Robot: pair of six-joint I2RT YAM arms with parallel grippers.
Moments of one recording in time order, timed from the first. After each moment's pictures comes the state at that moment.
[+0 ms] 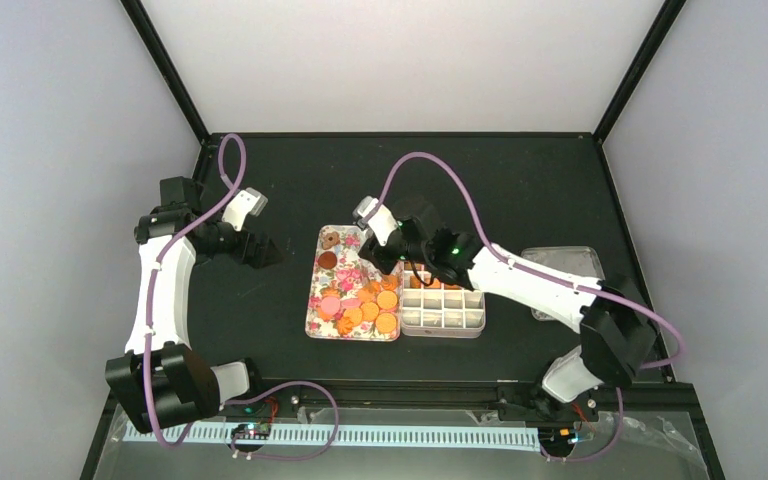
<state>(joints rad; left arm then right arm) 0.27 1.21 1.12 -1.06 0.71 0.63 0.90 1.51 1.12 -0.13 -0.15 -0.04</state>
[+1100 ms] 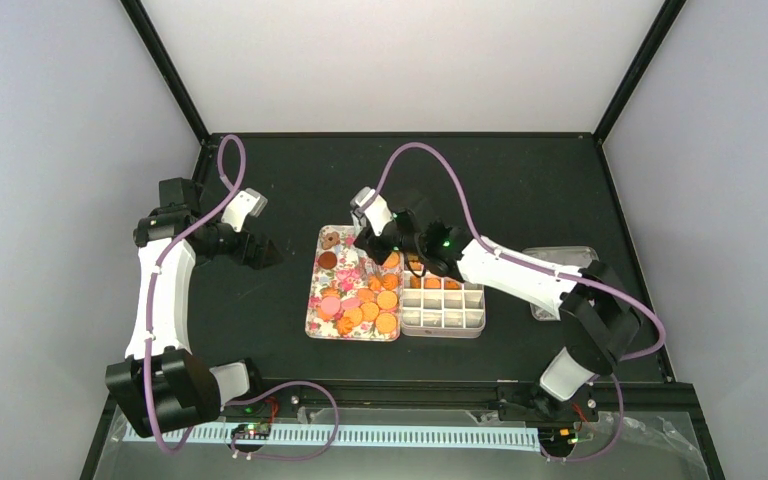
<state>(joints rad) 0.27 1.19 1.11 -1.06 0.71 0.63 0.87 1.62 1.15 -0.04 -0.15 0.00</state>
